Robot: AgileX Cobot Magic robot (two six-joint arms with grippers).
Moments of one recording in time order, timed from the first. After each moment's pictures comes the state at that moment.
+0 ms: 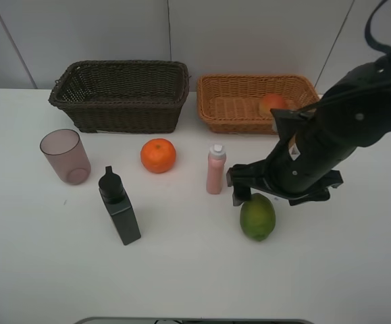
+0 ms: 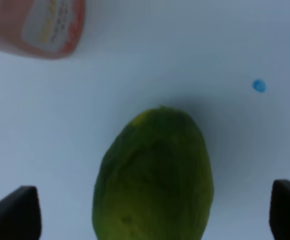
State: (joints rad) left arm -0.13 -0.01 -0.51 0.00 1.07 0.02; right arm 0.67 1.61 -0.77 -0.15 0.58 0.74
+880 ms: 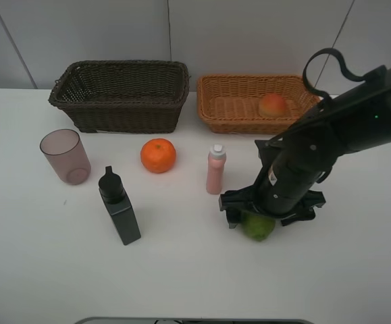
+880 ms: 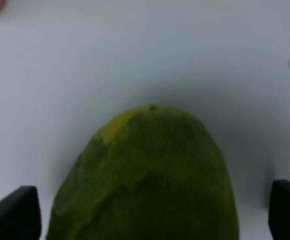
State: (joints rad) left arm -0.13 -0.01 -0.51 0.00 1.07 0.02; right arm 0.67 1.81 -0.77 -0.15 0.49 0.74
